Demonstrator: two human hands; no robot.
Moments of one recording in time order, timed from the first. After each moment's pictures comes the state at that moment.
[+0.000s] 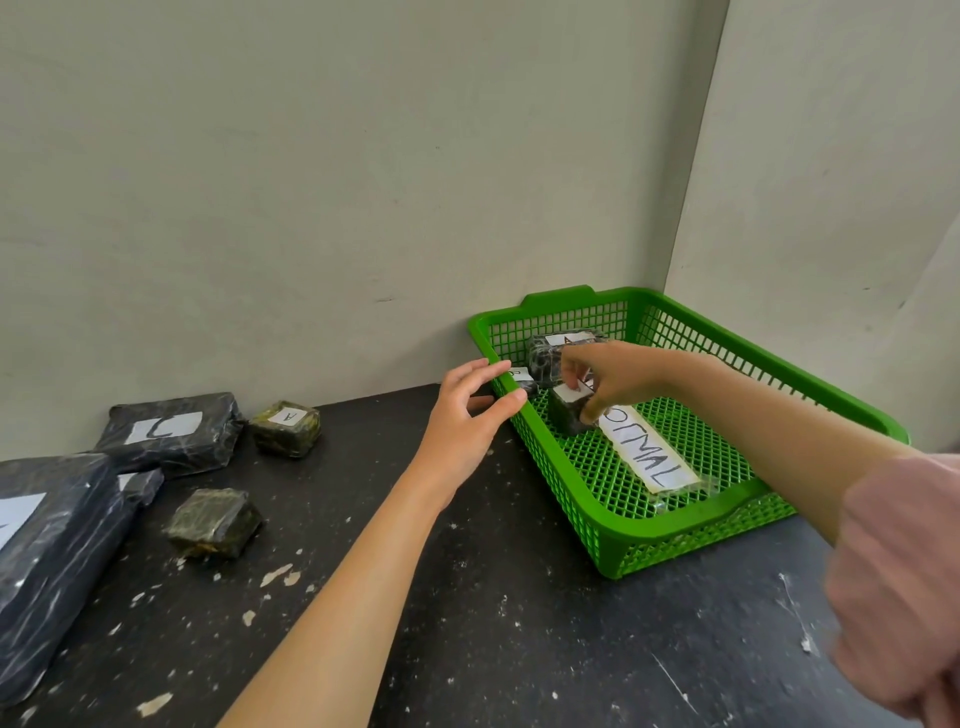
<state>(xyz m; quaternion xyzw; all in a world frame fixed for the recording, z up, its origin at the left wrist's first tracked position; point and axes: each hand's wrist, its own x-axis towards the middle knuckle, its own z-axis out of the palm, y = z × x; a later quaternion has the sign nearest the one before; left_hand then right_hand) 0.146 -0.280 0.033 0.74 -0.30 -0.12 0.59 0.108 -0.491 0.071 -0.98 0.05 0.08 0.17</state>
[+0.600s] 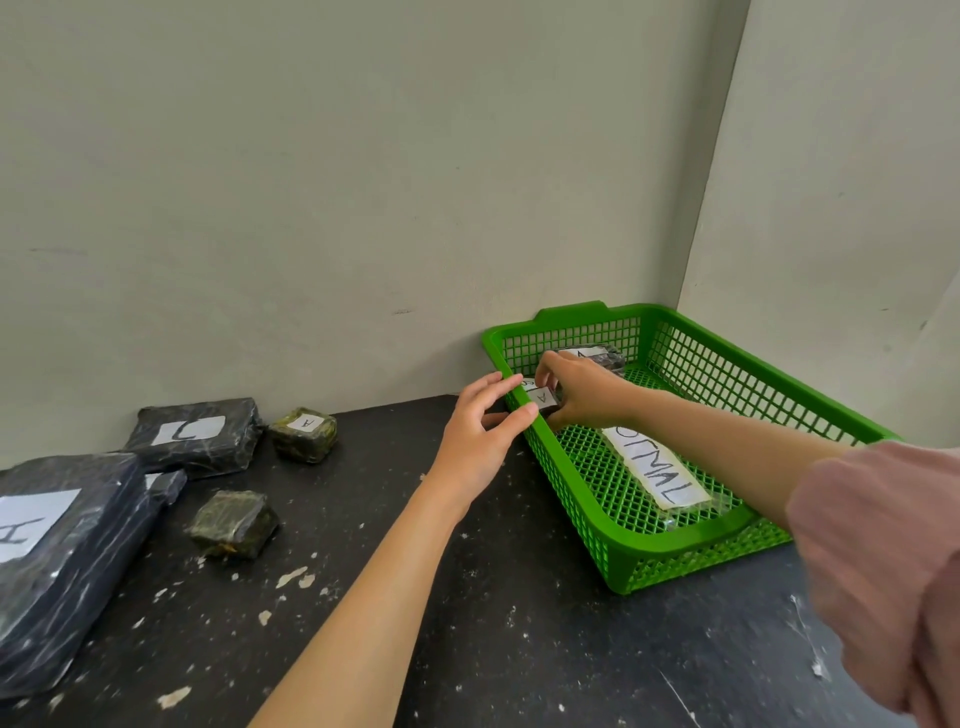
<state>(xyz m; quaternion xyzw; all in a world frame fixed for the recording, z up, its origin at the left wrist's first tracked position) 0.142 -0.281 0.033 0.74 -0.28 -0.12 0.60 0.136 -0.461 0.051 -0.99 0.03 -0.02 0.16</state>
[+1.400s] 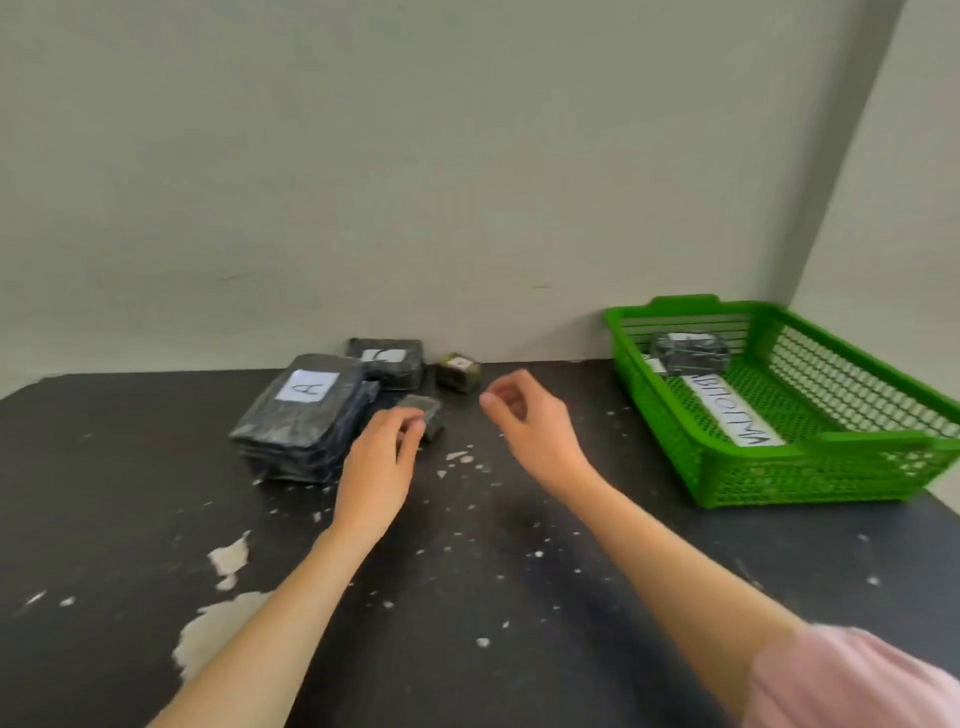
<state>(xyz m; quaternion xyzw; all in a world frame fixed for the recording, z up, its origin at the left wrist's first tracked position) 0.077 -0.054 0.014 0.89 -0.14 0.18 0.39 0.056 -0.225 0.034 -0.84 -0.01 -0.23 0.50</state>
